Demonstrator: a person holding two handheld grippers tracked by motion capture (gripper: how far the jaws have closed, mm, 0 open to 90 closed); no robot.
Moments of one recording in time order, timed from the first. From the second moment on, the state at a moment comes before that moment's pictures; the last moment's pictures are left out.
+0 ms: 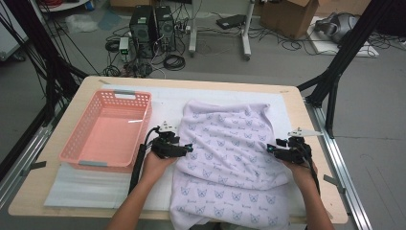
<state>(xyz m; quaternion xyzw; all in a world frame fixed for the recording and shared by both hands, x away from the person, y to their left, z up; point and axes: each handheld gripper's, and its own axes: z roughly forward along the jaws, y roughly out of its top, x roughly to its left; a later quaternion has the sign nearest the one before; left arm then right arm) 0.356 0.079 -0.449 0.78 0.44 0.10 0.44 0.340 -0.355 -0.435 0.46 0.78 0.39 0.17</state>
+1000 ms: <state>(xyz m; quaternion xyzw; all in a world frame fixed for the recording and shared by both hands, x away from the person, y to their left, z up) 0.405 0.091 -0.447 0.71 0.52 0.16 0.46 0.411 -0.323 -0.439 0.50 0.73 0.37 0.27</state>
